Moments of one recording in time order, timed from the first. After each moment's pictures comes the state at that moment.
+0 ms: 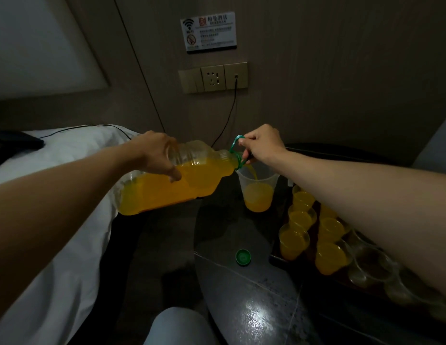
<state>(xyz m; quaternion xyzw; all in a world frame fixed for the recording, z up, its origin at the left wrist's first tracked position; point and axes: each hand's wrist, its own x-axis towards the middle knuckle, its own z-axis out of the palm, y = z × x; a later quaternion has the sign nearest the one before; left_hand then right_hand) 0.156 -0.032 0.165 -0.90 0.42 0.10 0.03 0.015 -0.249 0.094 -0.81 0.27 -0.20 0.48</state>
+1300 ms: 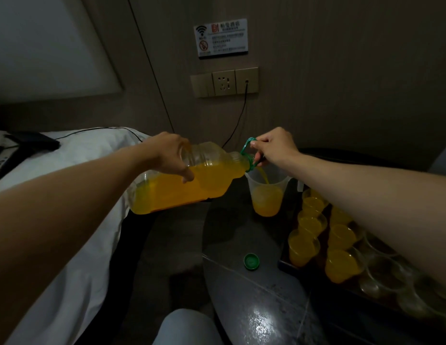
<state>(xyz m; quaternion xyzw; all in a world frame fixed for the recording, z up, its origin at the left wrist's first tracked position) 0.158 -0.036 0.171 -0.90 0.43 0.10 0.04 0.017 -0.255 0.095 -0.80 0.28 -0.20 0.49</state>
